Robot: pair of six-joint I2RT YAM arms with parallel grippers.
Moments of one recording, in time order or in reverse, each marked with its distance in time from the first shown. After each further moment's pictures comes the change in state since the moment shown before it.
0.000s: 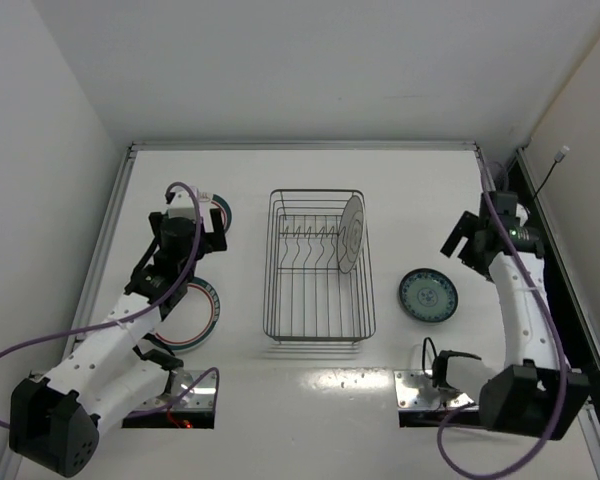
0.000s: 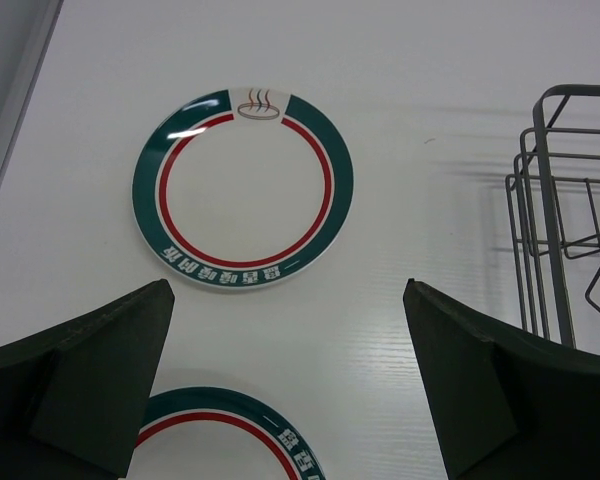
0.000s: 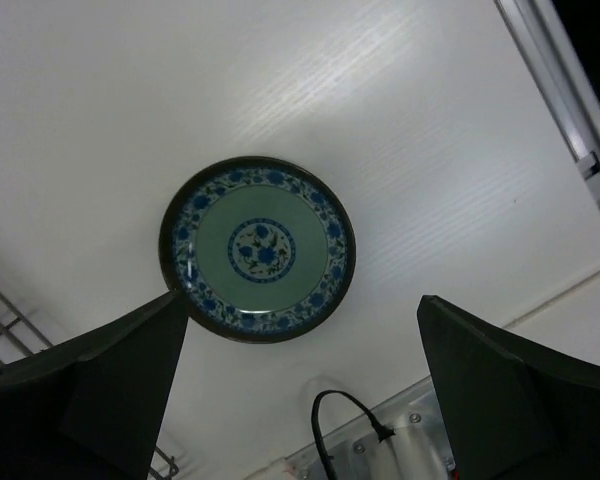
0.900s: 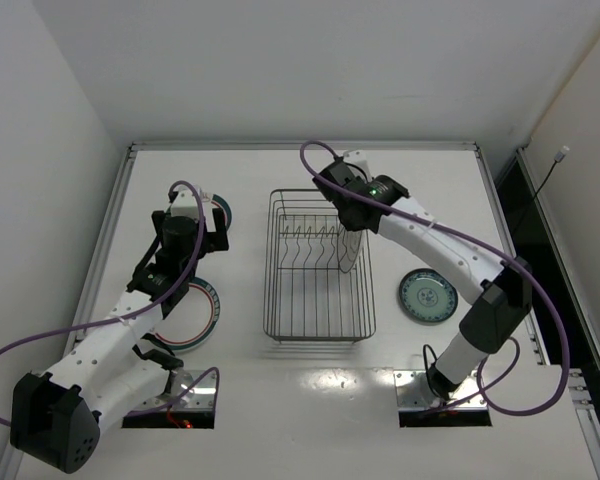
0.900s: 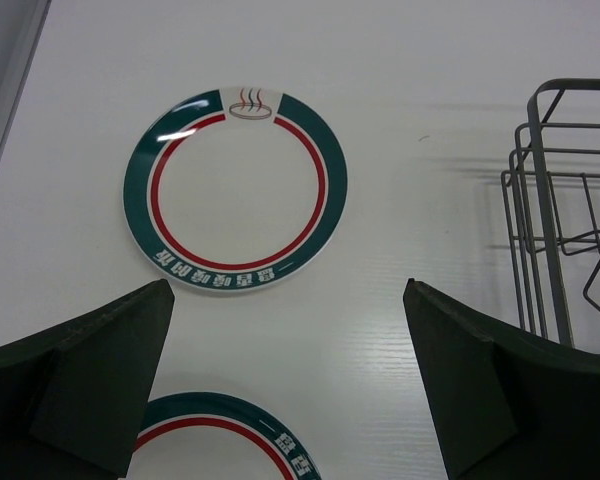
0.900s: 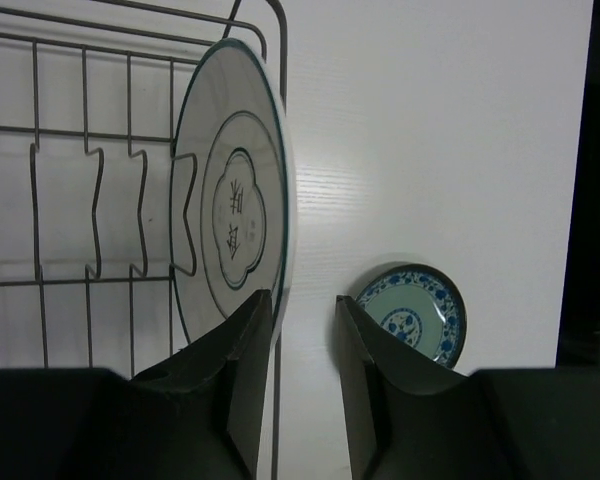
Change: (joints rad) left arm 0.000 0.020 0.000 0.020 0.017 0.008; right arm 0.823 0.548 0.529 -0.033 0.413 0.000
